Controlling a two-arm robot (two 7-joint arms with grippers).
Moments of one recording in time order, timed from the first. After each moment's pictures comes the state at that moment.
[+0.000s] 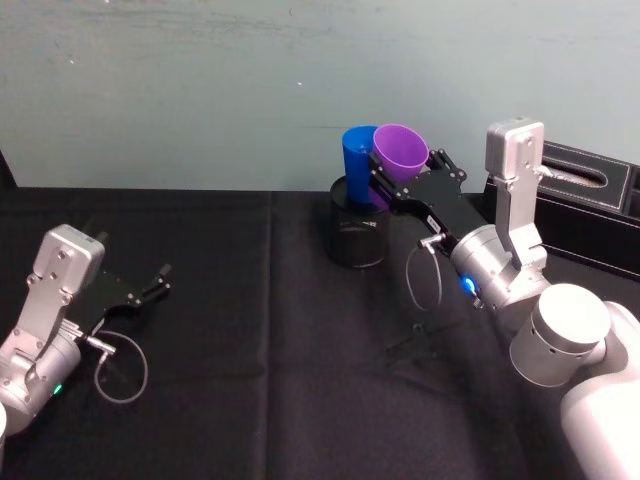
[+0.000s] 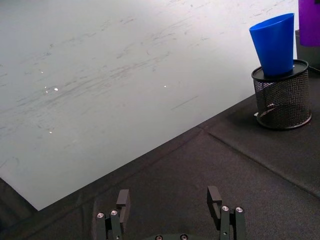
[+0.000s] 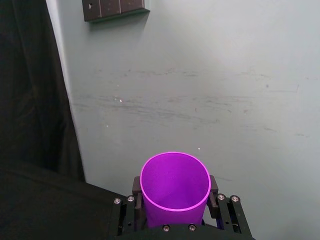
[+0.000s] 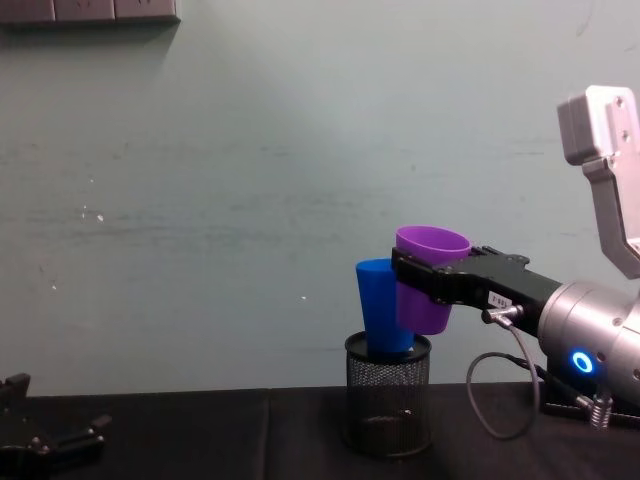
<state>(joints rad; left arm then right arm) -0.20 0.60 0.45 -1.41 -0.25 -0.12 0.03 0.46 0.10 -0.26 -1.14 0.20 -0.17 0.28</state>
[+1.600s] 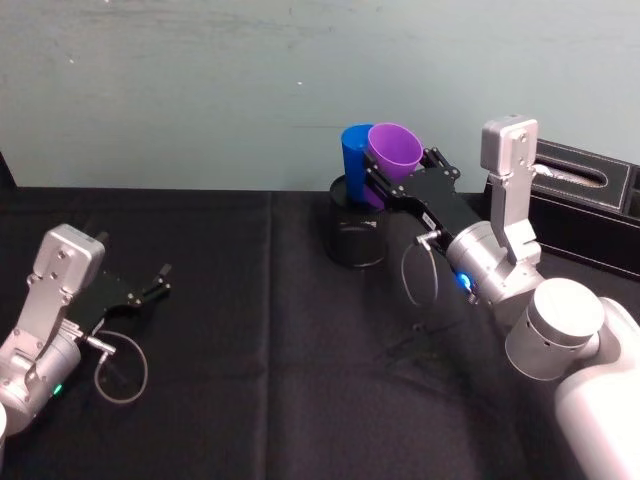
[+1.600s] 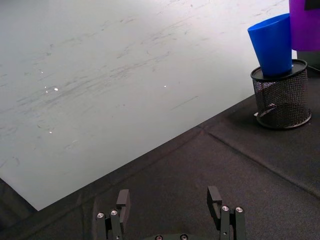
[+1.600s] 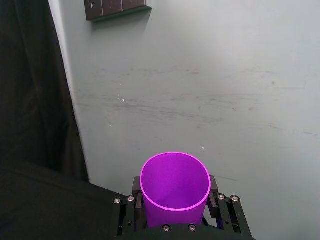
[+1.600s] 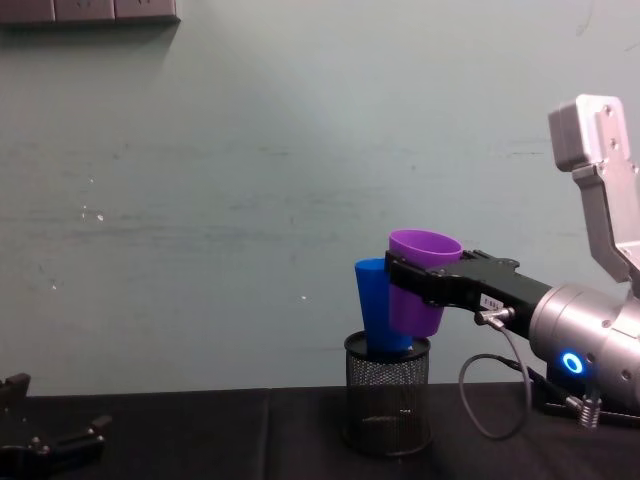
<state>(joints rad) -0.20 0.60 0.45 -1.41 -0.25 -0.12 0.03 0.50 0.08 -0.26 -1.06 0.21 -0.20 0.32</state>
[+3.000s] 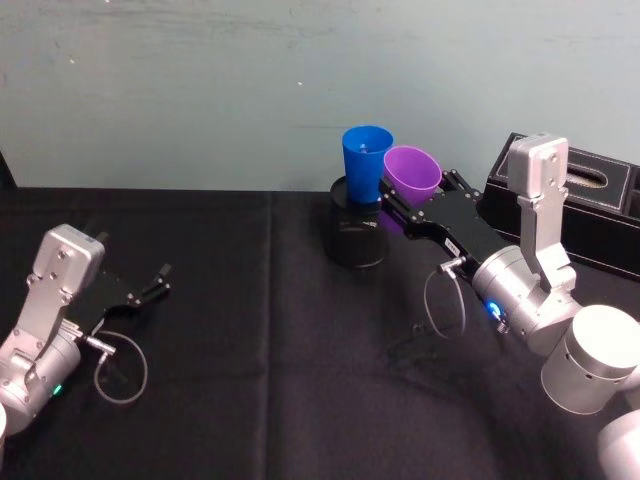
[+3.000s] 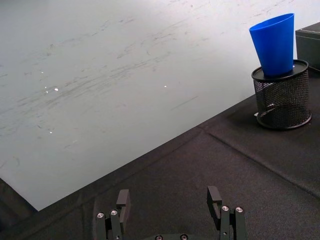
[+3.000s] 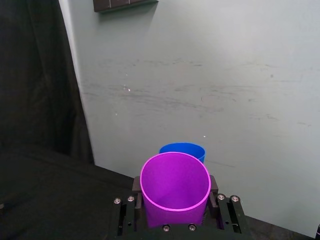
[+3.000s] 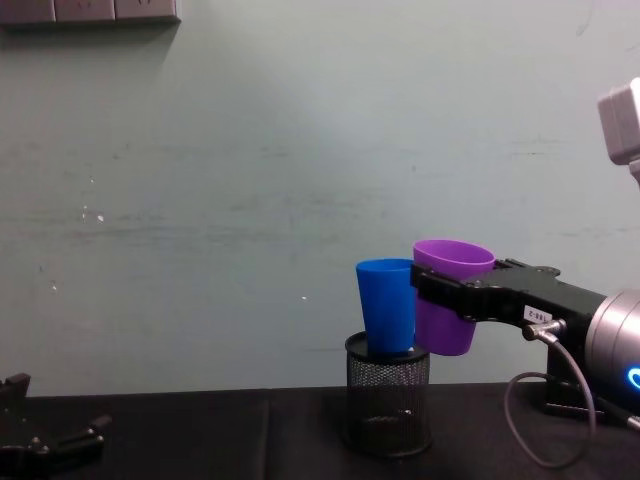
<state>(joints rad) -0.20 0.60 0.45 -1.41 -0.25 -0.12 0.03 0.35 0.17 -0.26 -1.32 0.23 -0.07 0.30</state>
